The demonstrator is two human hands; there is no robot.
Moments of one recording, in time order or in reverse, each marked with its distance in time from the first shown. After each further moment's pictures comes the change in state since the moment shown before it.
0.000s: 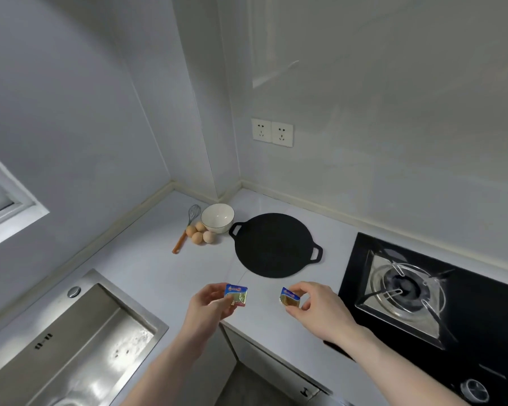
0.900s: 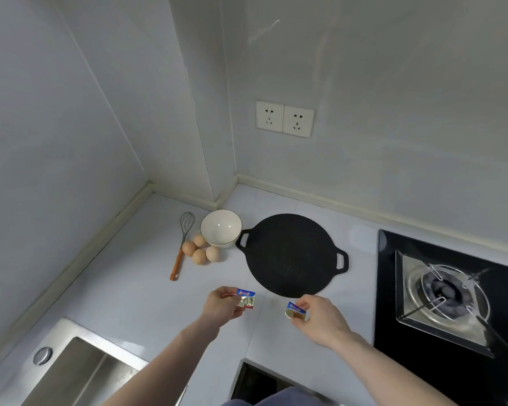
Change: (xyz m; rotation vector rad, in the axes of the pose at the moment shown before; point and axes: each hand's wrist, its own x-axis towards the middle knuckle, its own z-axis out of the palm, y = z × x) left_hand 0.235 -0.020 -0.039 0.191 -0.145 -0.315; right_hand 0.147 -0.019 0.102 -0.088 -0.056 0.369
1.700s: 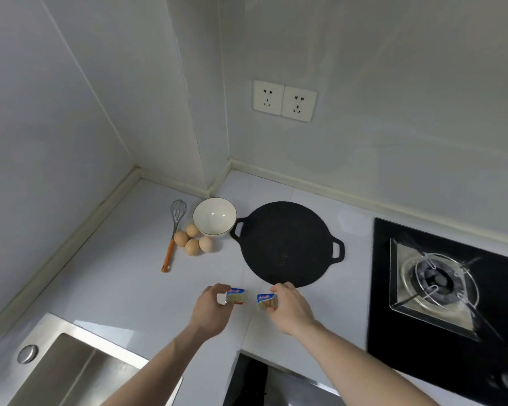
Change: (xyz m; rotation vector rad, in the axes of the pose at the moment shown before) left_hand 0.000 -0.022 -0.023 0.671 -0.006 0.310; right_hand 0.026 -0.045 0.046 -0.068 0.001 0.000
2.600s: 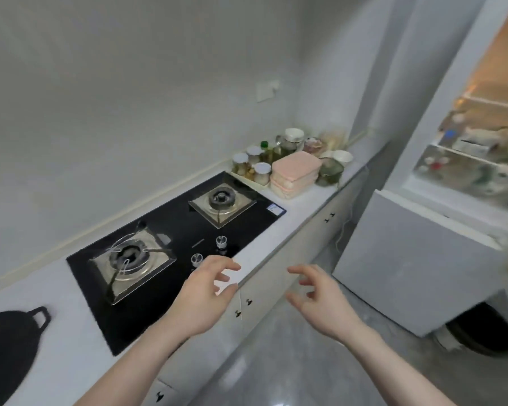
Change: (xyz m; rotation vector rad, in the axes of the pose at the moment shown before) left_hand -0.379 0.316 0.306 0.284 -0.751 1.241; right_hand -0.563 0.360 -0.046 0.685 0.997 0.569
